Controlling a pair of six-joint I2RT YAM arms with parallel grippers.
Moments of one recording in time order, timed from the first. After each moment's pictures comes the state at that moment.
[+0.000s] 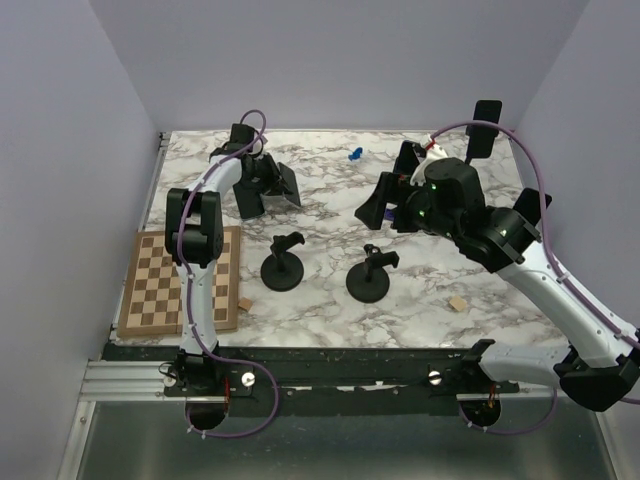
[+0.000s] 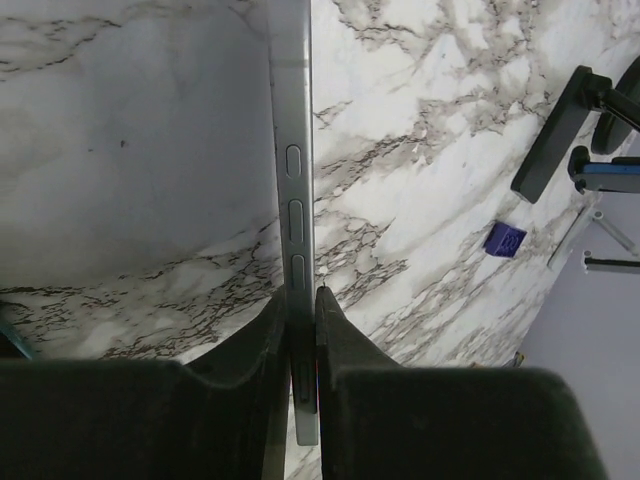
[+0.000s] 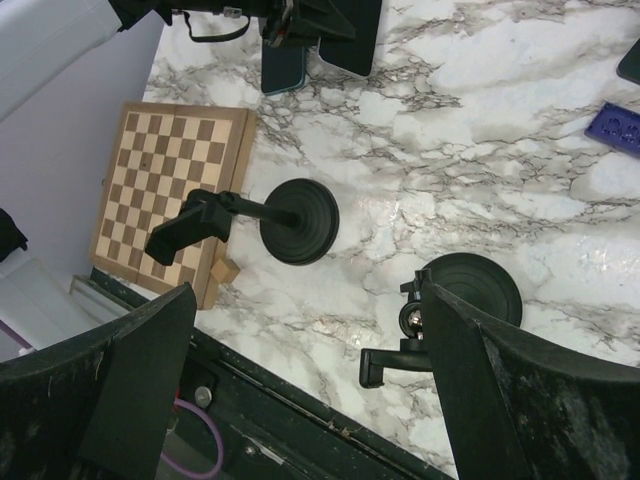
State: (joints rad) left arm -0.11 2.28 1.86 -0.56 0.58 -0.62; right arm 0.75 1.19 1.41 -0.71 0.10 0.58
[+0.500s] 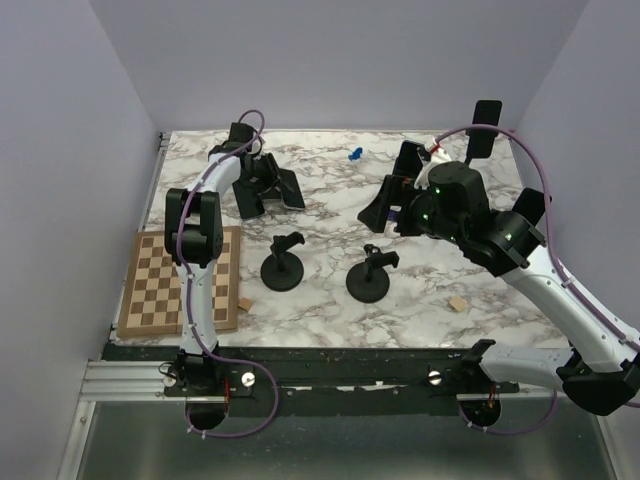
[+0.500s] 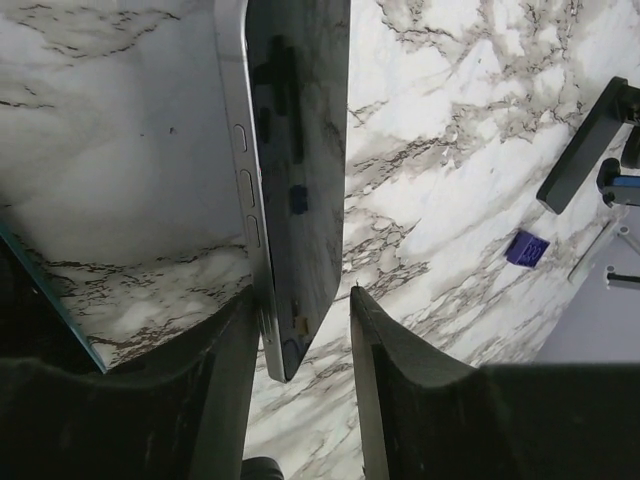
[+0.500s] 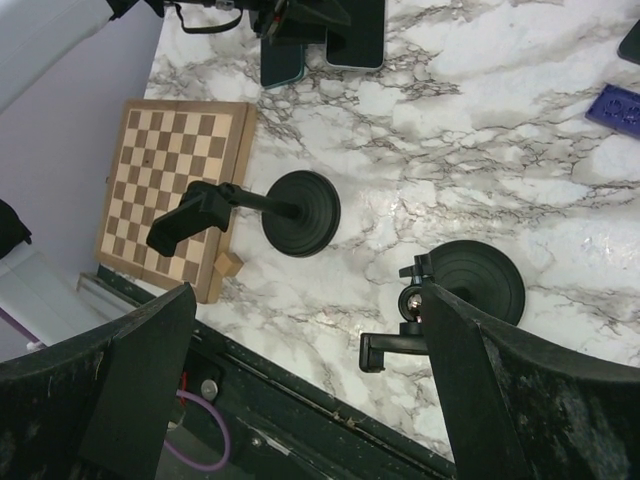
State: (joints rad) left arm -0.11 2.29 1.88 -0.63 0.53 -0.61; right arm 0.75 1.15 1.38 -0.72 0.10 0.61
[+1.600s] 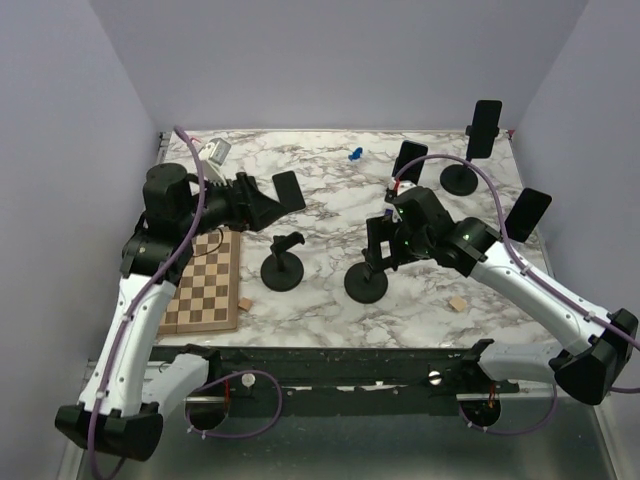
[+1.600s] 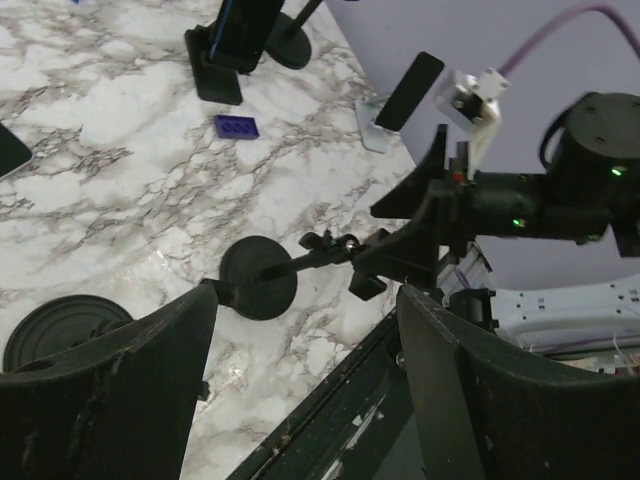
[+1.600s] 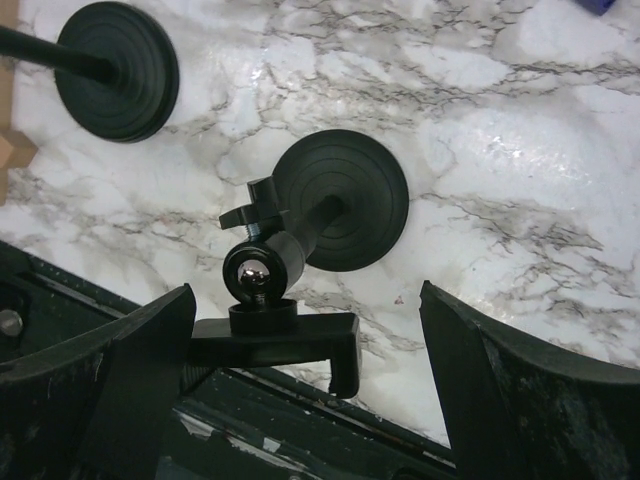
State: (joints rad) left arm -0.18 1.01 1.17 -0.49 0.67 -0.51; right arm 0.75 1.22 1.18 -0.82 0.12 0.42
